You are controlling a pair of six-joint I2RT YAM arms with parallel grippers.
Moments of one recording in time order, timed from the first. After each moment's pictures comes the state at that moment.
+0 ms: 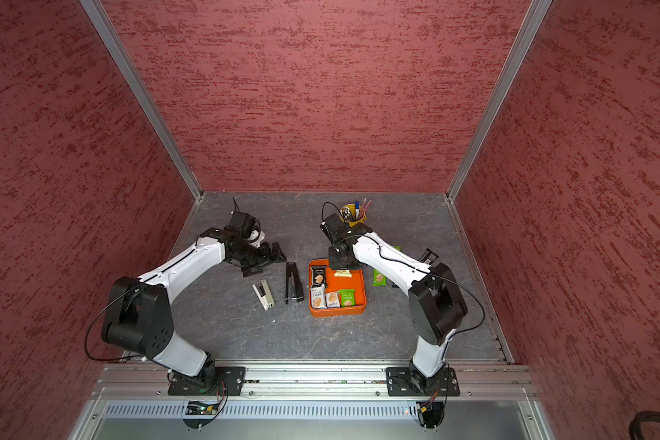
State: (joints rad) left arm -0.29 1.58 1.14 -0.78 0.36 -0.57; right arm 0.65 1.74 1.44 -0.96 0.12 0.62
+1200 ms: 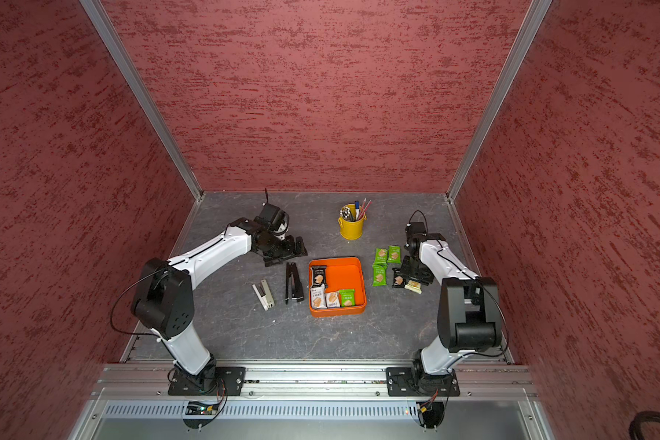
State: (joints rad) left arm -0.45 1.76 1.36 -0.78 0.26 -0.63; right arm -0.02 1.62 1.07 -0.91 0.15 0.43
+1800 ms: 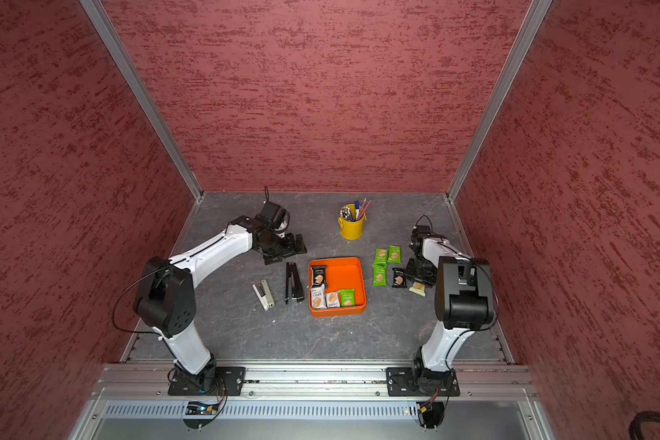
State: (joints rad) left arm -0.45 1.77 1.39 -0.79 0.22 -0.65; right arm -0.09 1.78 1.09 -0.84 0.14 0.41
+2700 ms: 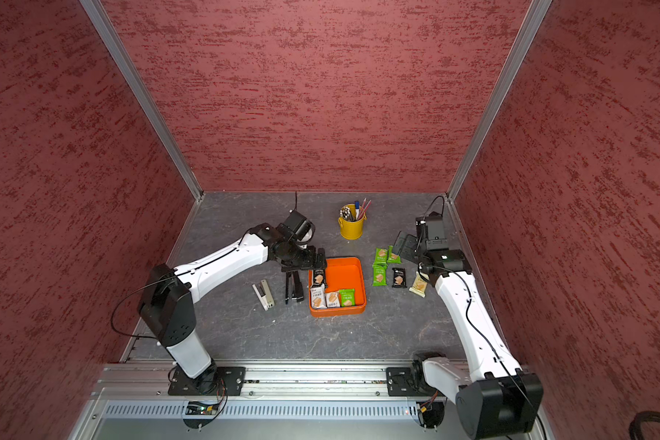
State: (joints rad) left arm -0.72 1.74 1.45 -0.85 0.15 -0.66; right arm 0.10 1.12 1.08 -0.74 0.07 0.52
